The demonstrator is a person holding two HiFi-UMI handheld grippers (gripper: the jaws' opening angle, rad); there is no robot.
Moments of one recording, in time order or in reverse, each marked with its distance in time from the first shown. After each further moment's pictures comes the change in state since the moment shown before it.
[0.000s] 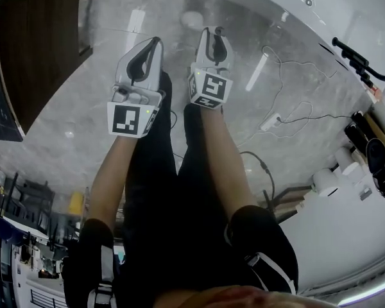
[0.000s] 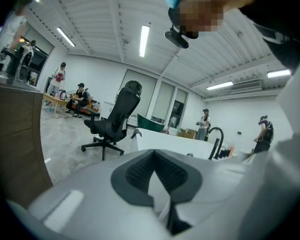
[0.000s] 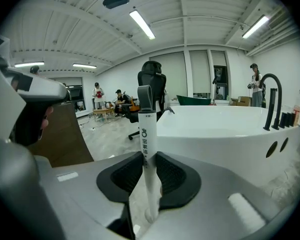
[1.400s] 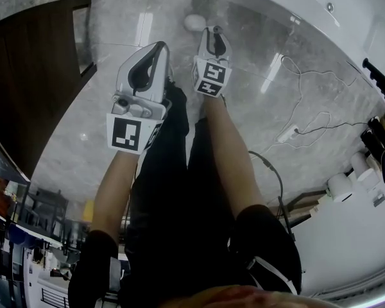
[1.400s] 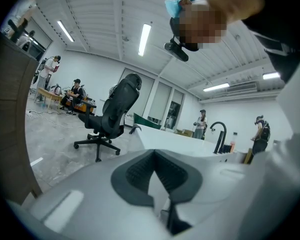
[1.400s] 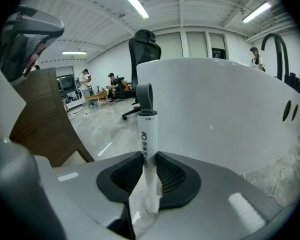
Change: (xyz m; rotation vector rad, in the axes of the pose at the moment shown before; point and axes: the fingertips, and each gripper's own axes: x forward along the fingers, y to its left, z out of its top) left arm 0.074 0.042 -0.075 -0.019 -0.033 -0.068; right arm 0.139 -0.020 -0.173 0.032 0.165 -0.035
